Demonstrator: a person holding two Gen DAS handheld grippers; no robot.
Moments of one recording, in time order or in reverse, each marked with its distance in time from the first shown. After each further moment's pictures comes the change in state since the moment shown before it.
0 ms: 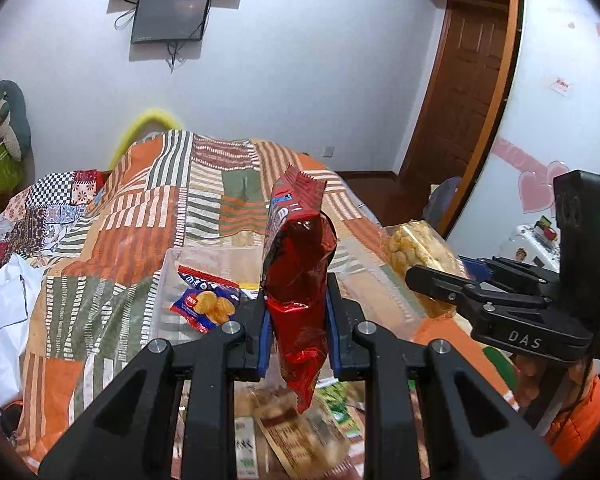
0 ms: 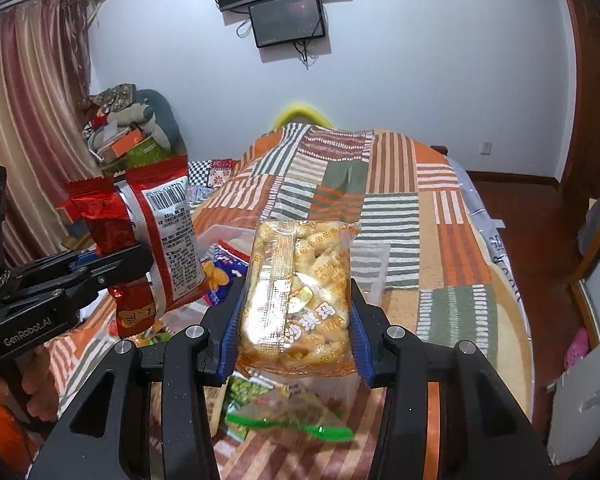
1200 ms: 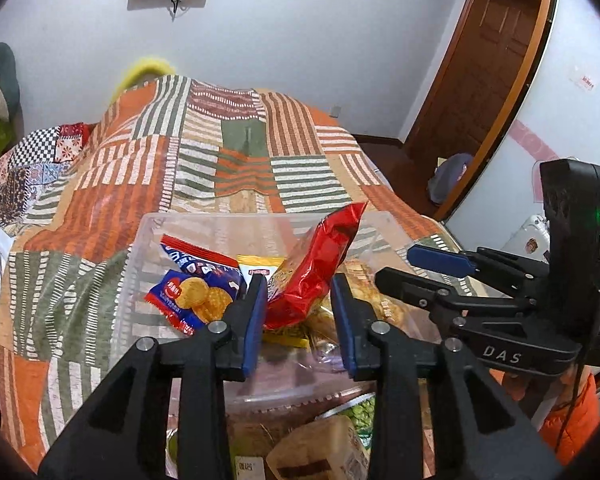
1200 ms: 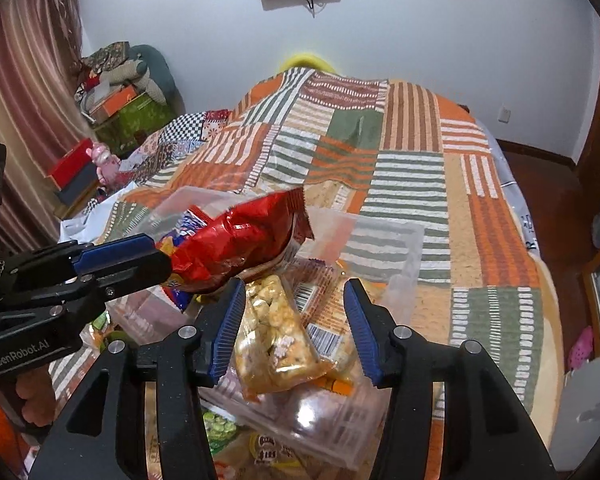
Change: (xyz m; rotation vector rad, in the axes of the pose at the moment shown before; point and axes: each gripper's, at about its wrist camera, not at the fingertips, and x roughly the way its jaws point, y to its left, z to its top) left arm 0.075 0.026 0.000 -0.060 0.150 -0.025; right arm 0.070 -0.007 0.009 -0.029 0.173 0.023
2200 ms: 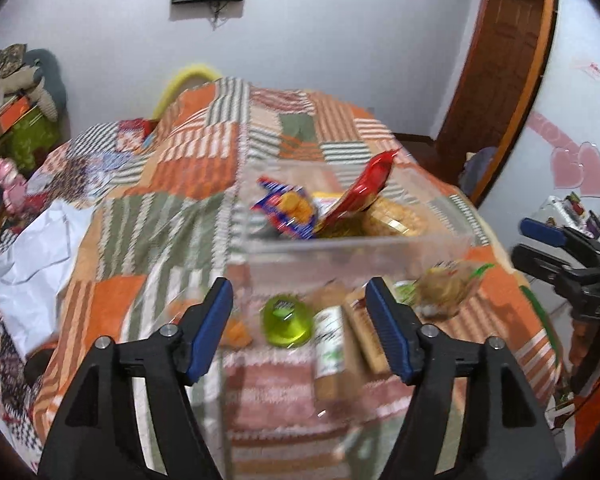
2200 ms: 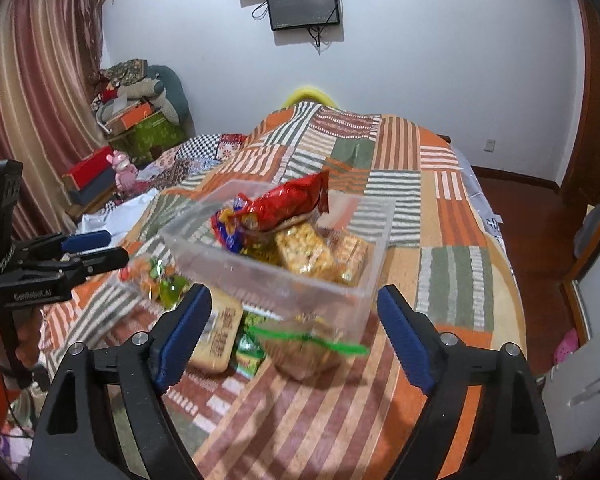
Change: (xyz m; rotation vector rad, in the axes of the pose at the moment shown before) left arm -0.107 0.031 -0.083 -0.005 -0.005 0.166; right arm -0.084 0.029 -0.068 -0.040 -0.118 -0.029
